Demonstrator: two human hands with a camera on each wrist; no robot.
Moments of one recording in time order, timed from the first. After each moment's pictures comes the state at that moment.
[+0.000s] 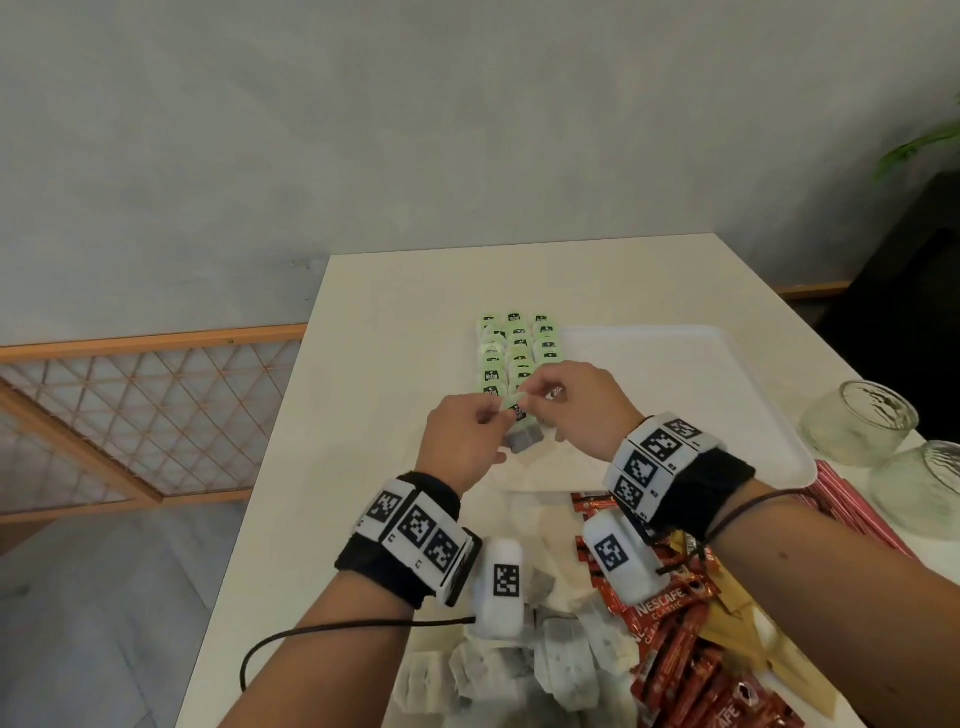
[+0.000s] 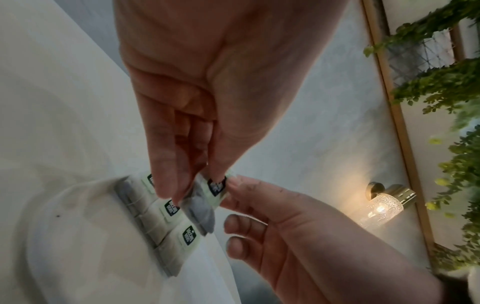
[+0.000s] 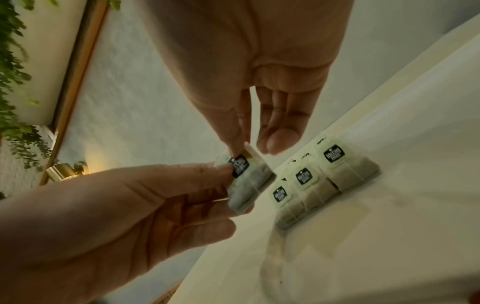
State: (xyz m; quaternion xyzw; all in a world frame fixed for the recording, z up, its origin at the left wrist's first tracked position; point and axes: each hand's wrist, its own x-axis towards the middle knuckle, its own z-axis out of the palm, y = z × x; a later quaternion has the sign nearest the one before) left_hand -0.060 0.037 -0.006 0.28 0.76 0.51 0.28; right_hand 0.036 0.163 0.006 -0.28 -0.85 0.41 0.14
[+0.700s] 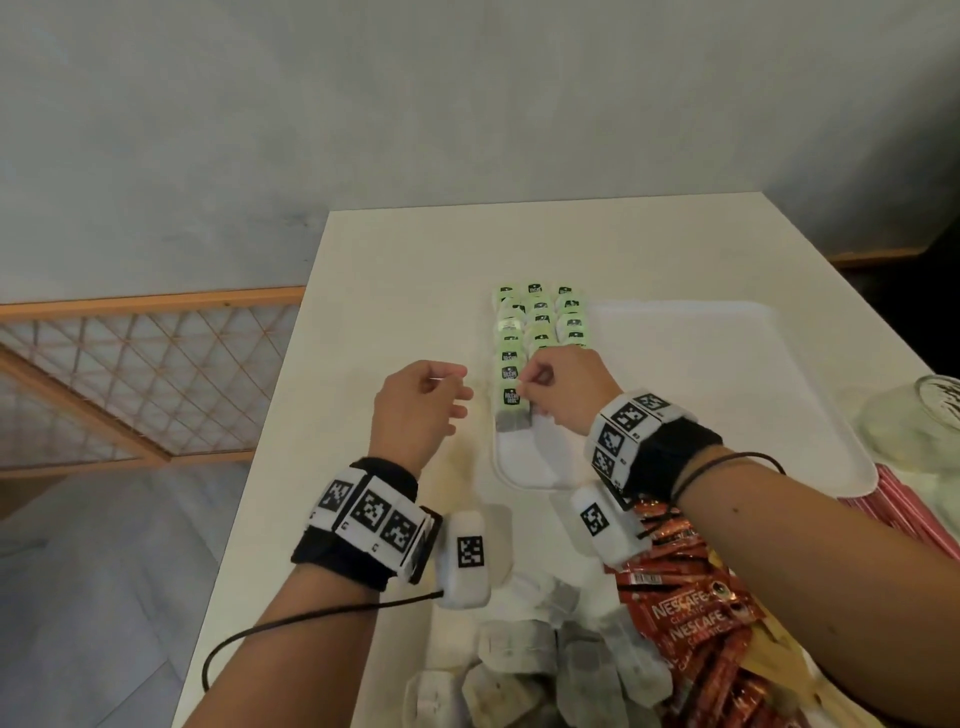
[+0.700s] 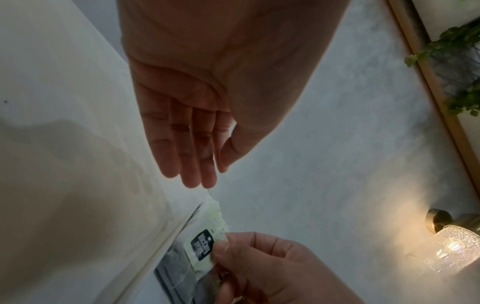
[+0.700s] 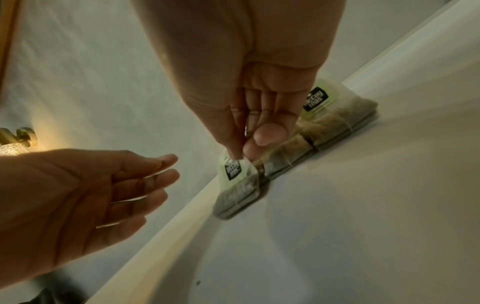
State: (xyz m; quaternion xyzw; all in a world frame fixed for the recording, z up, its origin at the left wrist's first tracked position) left_hand -0.117 0.026 -0.023 0.16 0.77 0.56 0.25; right_hand -0.021 0.187 -0.039 -0.29 -0.88 0.37 0.09
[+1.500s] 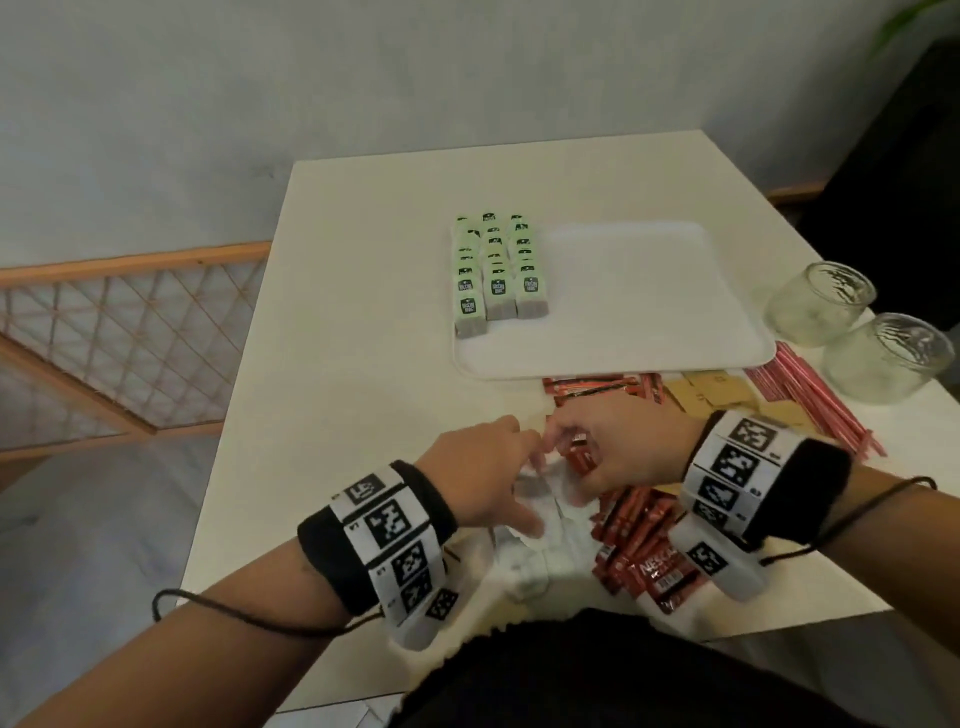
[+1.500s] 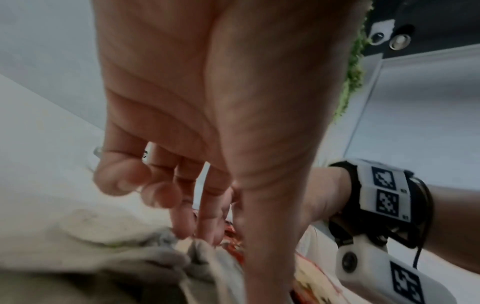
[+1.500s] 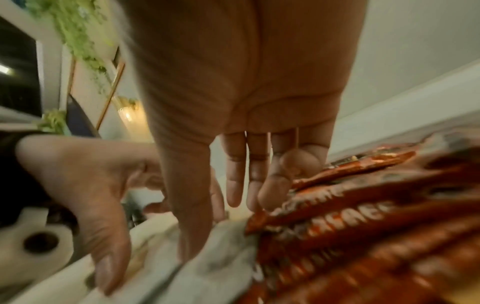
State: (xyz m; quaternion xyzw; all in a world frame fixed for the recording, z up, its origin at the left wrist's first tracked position) left_hand 0.030 -0.032 -0.015 0.61 0.75 -0.02 0.27; right_hand 0.152 0.114 -0.014 -0.14 -0.94 0.26 -0.17
